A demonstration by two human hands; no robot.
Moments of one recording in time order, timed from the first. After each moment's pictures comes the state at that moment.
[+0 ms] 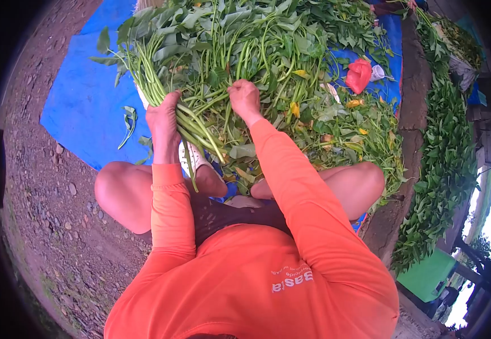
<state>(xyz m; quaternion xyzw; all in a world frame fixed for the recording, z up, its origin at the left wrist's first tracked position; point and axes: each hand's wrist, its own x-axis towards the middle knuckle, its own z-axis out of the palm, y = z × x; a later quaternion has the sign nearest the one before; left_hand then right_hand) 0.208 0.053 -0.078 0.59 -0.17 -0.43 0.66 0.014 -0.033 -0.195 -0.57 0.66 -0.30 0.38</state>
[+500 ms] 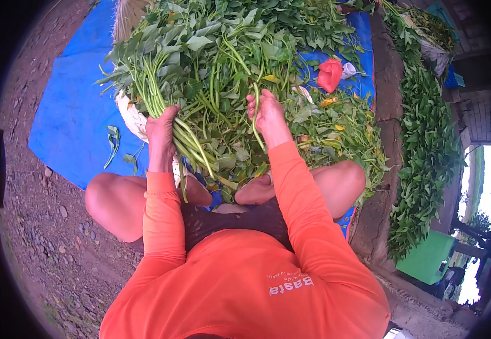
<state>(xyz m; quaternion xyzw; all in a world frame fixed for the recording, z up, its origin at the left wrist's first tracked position) 0.176 0.053 -0.090 0.55 -0.17 -0.53 0.62 -0.100 -0.004 -0.108 -0.07 0.56 -0.52 0.64</state>
